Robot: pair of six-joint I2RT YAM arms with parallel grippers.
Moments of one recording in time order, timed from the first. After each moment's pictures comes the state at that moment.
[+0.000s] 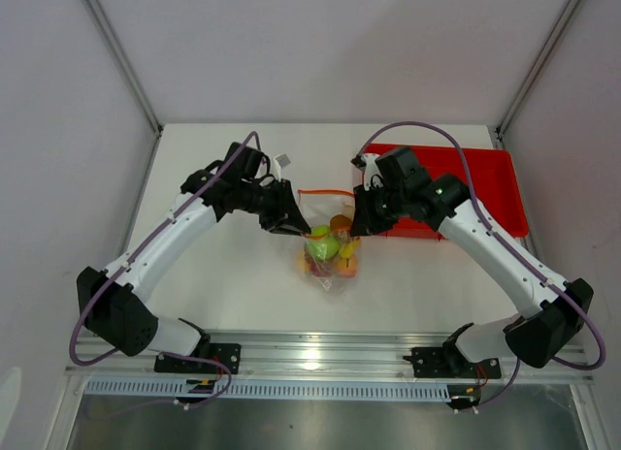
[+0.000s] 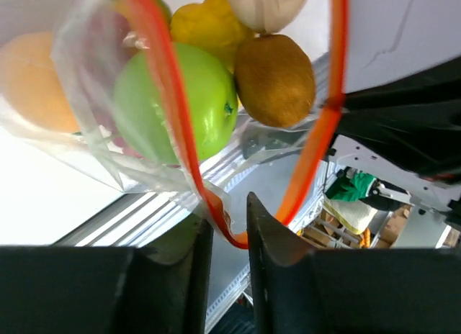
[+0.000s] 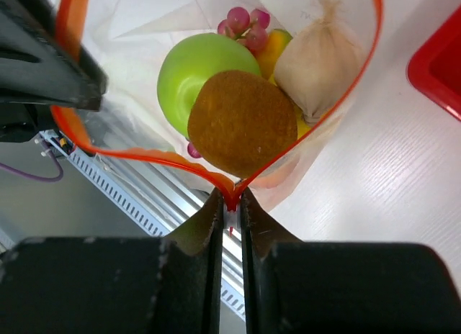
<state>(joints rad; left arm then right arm) -0.49 1.40 1.32 -0.84 0.65 -0.68 0.66 1.37 1.43 -0.93 -0.27 0.30</state>
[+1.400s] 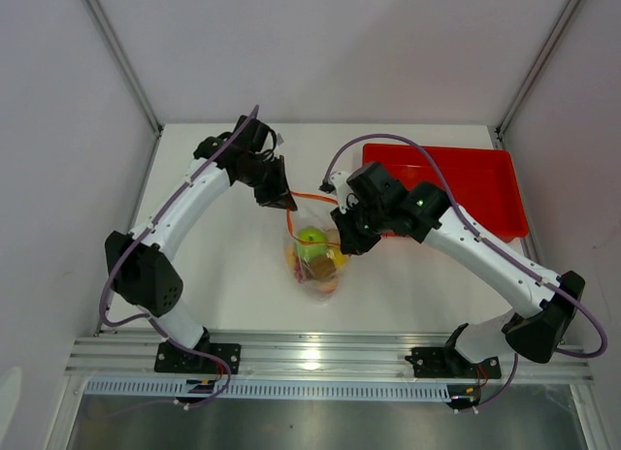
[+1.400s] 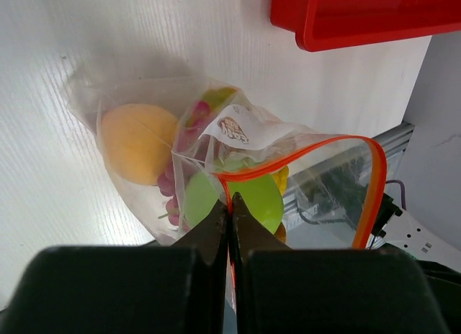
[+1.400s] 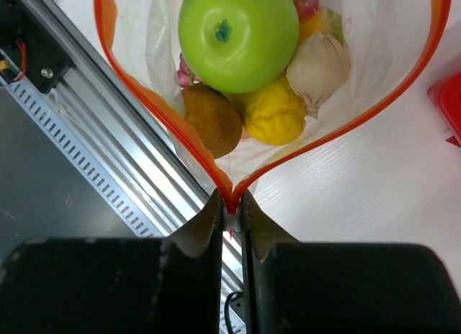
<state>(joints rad) -0.42 1.65 1.61 -1.02 0.39 -0.58 0.86 1.41 1.50 -1.03 -0.19 0.10</state>
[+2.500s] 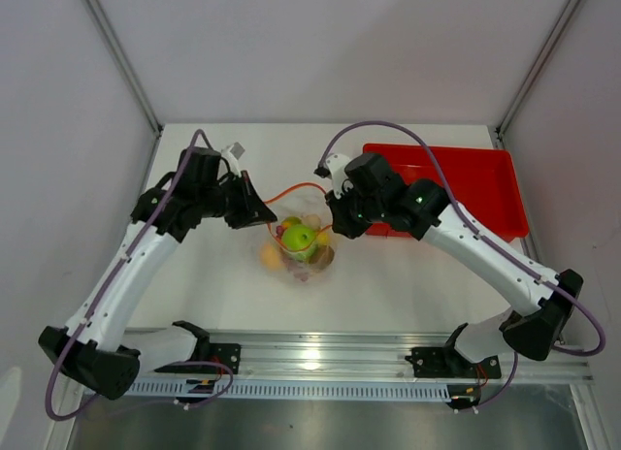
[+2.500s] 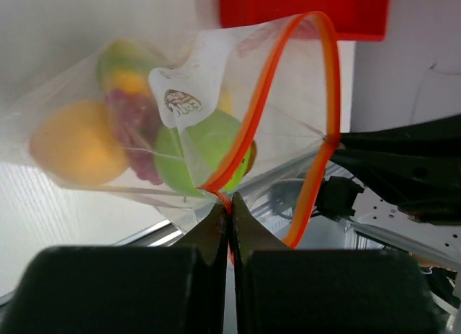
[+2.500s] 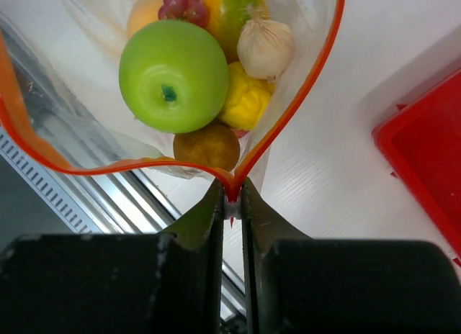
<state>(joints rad) -0.39 1.17 1.28 -0.90 0.40 -0.67 0.86 1.43 1.52 -0.89 -0.08 0.07</state>
